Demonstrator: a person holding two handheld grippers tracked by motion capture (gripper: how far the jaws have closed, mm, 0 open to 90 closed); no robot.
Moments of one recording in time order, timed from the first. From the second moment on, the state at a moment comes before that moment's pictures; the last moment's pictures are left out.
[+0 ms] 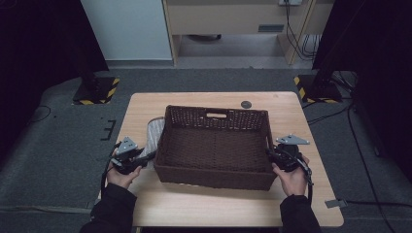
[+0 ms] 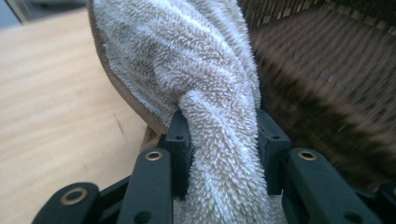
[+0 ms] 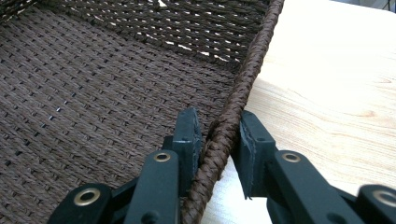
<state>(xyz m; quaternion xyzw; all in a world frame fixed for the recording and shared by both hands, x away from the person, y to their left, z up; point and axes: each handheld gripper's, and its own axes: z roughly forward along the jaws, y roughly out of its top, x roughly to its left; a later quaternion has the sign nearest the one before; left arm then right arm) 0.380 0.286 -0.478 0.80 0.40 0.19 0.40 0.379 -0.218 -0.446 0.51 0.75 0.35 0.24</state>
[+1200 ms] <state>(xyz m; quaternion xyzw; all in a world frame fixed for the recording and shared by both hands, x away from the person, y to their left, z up) 0.372 0.304 -0.460 0.77 0.40 0.20 0.45 0.385 -0.219 -0.447 0.51 0.74 0.35 0.25</state>
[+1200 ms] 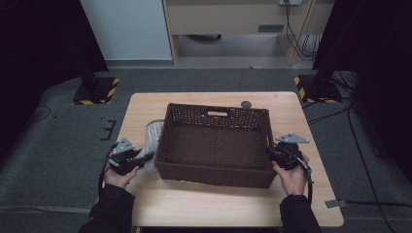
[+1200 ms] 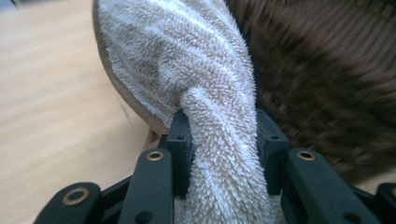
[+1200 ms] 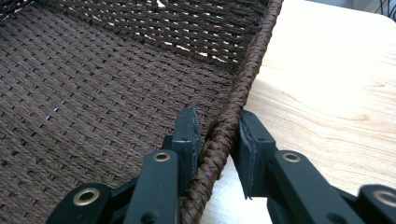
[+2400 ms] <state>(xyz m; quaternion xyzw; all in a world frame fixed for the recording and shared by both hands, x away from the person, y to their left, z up) 0.348 0.296 -0.446 0.78 0.36 0.19 0.48 0.377 -0.223 -0.447 0.49 0.76 0.36 0.23</state>
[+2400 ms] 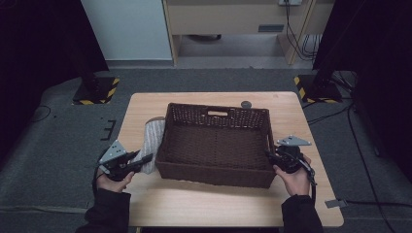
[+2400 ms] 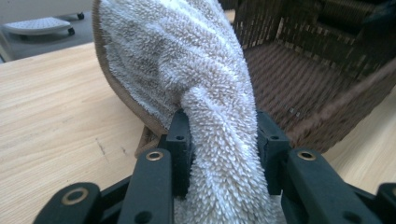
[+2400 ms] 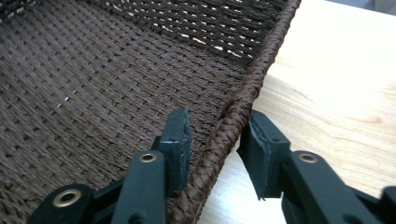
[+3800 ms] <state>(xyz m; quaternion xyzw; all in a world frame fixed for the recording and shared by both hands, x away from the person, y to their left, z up) 0.335 0.286 -0.473 0.81 0.37 0.15 0.43 0.380 -0.225 -0.448 0.52 0.74 0.35 0.25</state>
